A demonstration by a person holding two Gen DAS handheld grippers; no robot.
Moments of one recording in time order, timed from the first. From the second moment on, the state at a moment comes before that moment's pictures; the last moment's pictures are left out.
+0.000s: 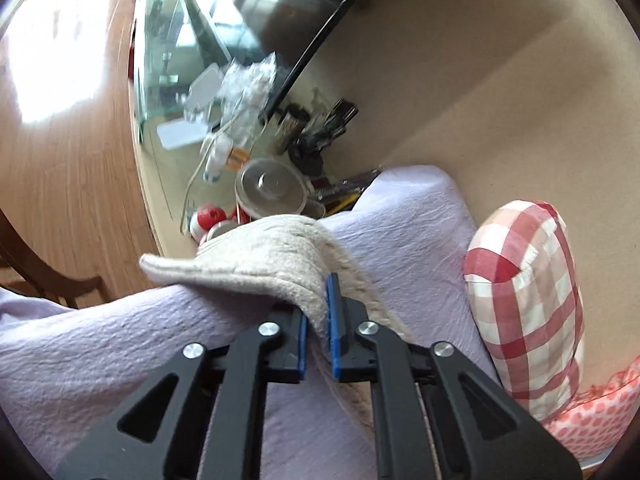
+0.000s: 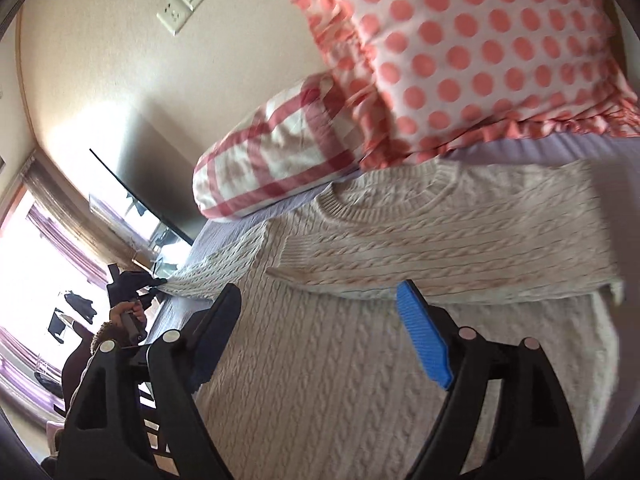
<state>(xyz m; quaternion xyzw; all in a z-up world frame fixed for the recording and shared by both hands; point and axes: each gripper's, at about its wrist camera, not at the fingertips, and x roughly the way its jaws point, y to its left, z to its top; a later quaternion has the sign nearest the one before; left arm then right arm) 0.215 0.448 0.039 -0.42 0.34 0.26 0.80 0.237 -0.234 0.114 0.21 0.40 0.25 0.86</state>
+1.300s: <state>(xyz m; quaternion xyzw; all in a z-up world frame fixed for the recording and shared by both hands) 0.130 0.041 0.071 -0.02 0.41 -0.18 0.89 0.349 -0.282 0.030 0.31 0.48 0.15 0.81</state>
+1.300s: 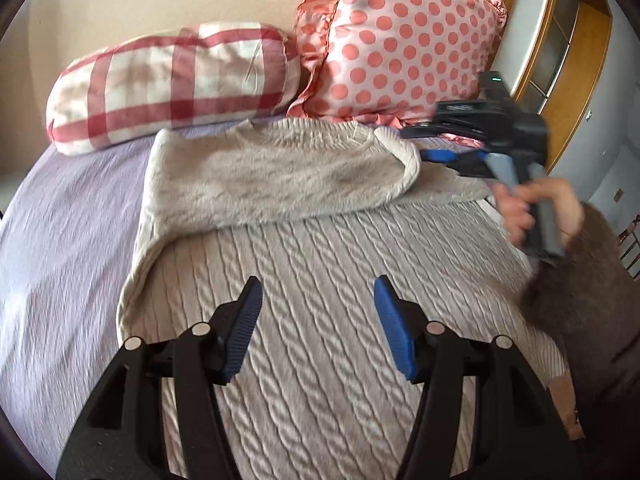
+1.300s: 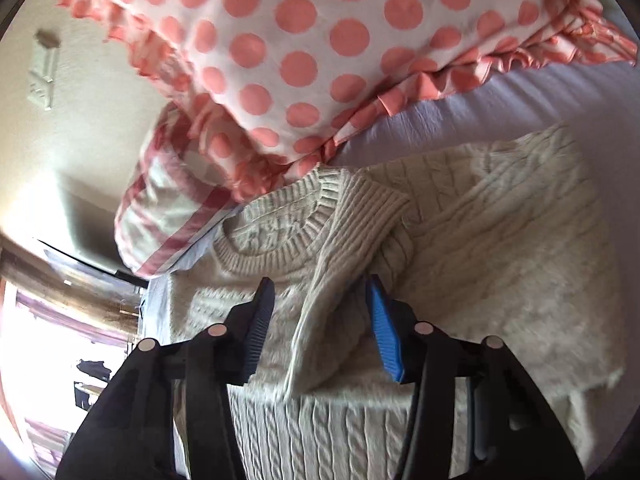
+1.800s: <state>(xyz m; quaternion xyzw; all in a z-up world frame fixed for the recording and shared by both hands) 0.126 0.080 0.056 -0.07 0.41 -0.16 0.90 0.265 -0.339 0.030 0.31 0.40 0.08 0.86</state>
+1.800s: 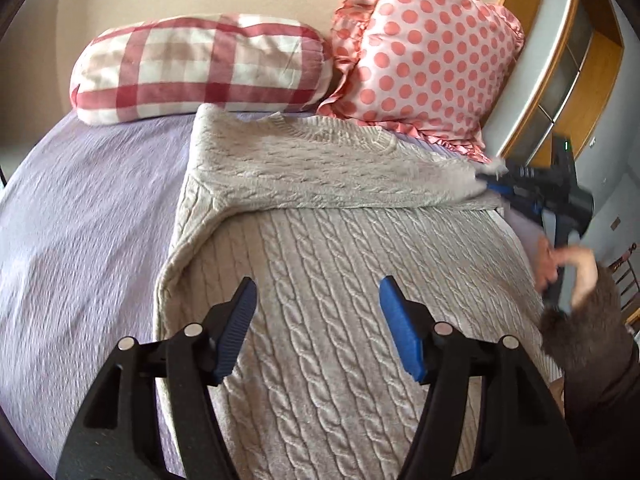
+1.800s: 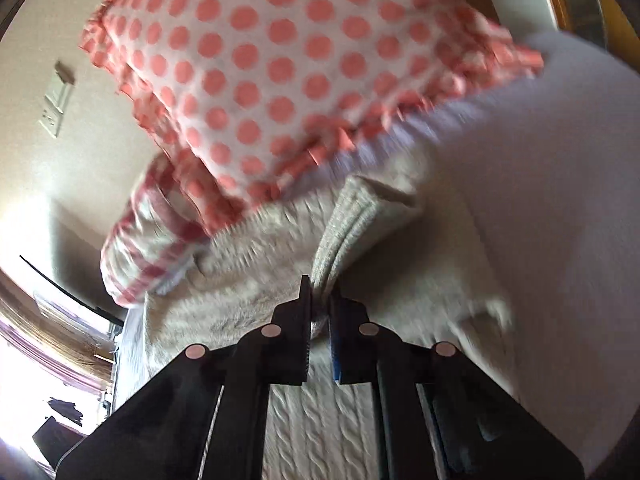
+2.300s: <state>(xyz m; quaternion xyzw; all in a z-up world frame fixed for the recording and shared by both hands) 0.070 0.146 0.049 -0.09 0.41 -0.10 0.90 0.166 -0.384 0.045 0.24 0.43 0.08 0.87</state>
